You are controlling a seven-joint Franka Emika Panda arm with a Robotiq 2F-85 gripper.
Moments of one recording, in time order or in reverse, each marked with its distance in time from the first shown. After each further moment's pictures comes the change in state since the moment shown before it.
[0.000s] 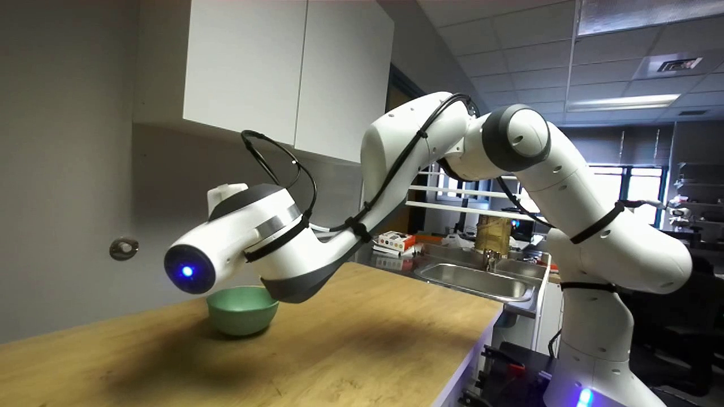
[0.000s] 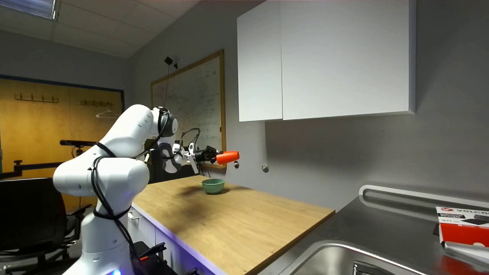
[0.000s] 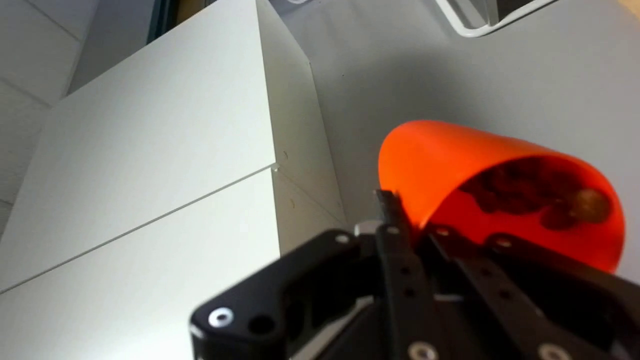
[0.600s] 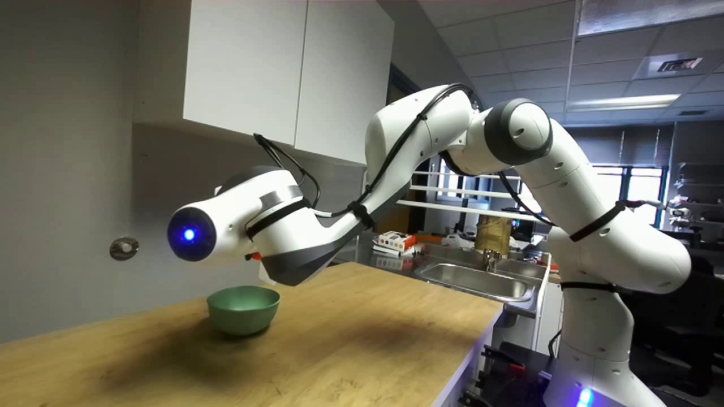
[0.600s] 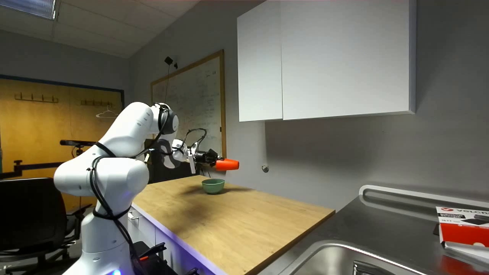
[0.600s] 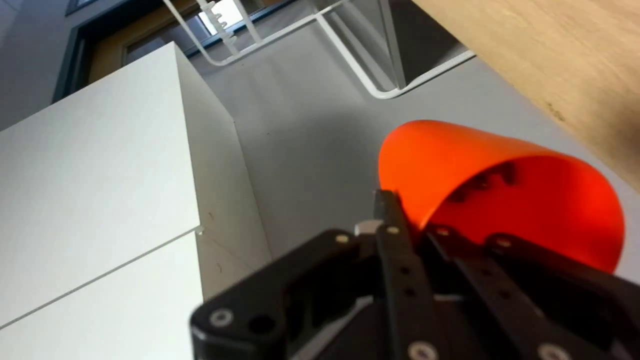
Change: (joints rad) arm -0.026 -0.042 0.002 -0.001 0.209 0.125 -0.013
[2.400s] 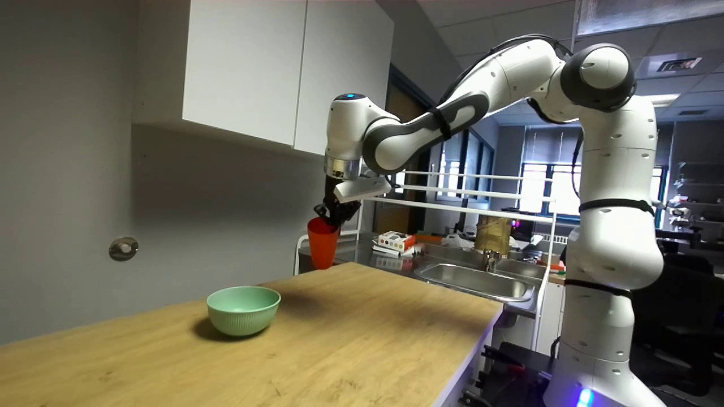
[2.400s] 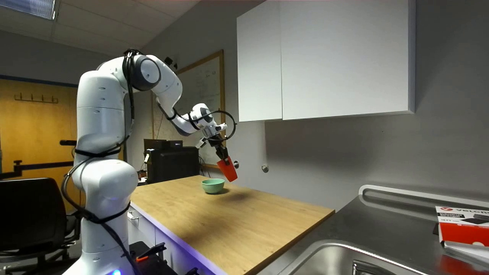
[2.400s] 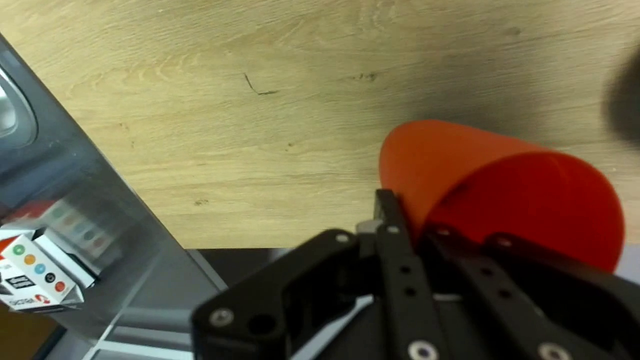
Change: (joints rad) arm -0.504 -0.705 0.040 -0.627 0.923 0.767 -0.126
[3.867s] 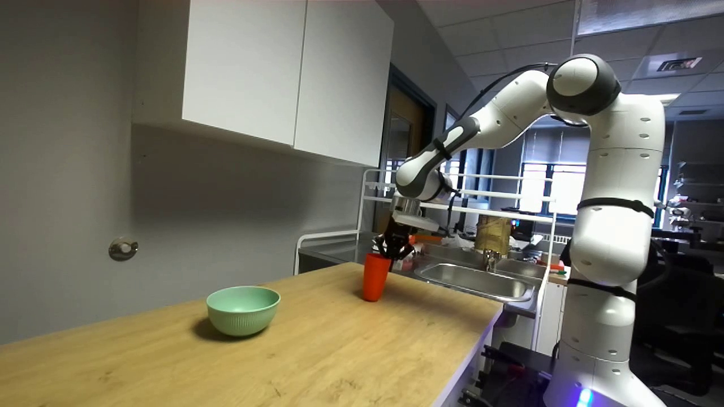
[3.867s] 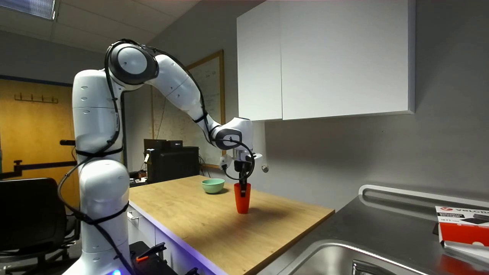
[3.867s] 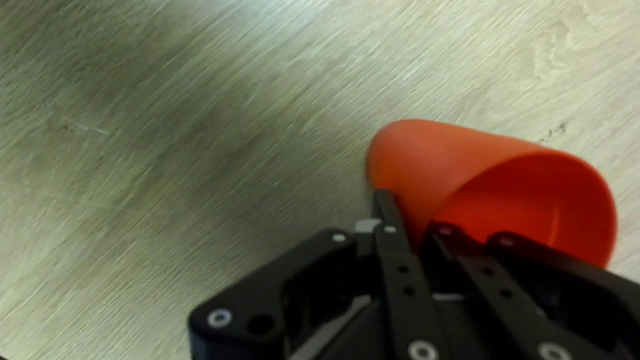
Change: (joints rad) arm -0.242 -0.054 -0.291 -0.337 0.759 0.275 -0.587
